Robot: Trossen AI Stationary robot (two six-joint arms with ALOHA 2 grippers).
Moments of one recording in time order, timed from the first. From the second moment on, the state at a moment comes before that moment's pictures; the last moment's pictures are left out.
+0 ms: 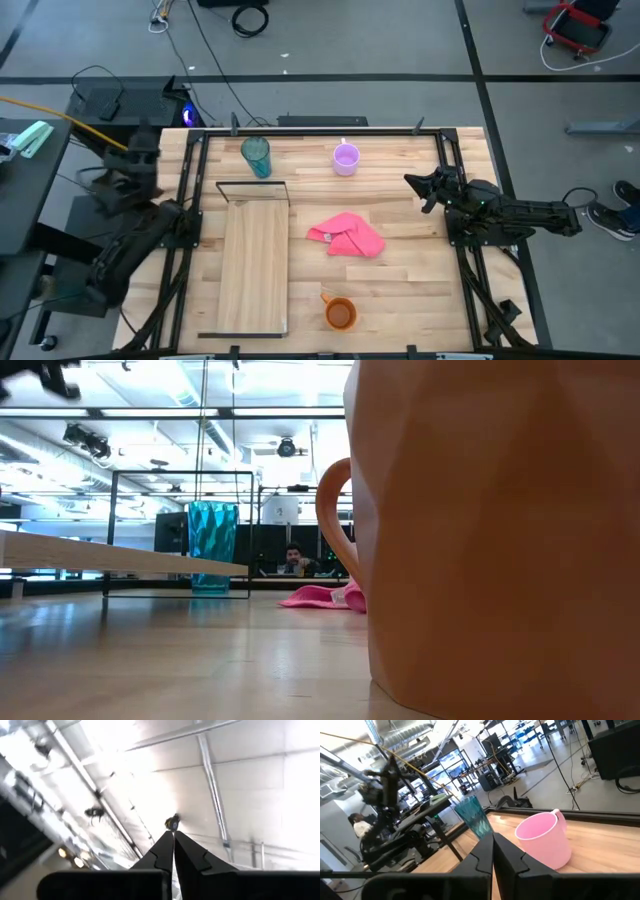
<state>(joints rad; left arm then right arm) 1.02 0.08 0.32 0.68 -0.14 -0.71 -0.10 0.01 0.03 0.03 0.39 0.52</state>
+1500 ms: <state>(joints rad) 0.88 1.48 1.54 -1.23 0.02 -0.21 -0.10 0.01 0.03 0.03 0.17 0.86</state>
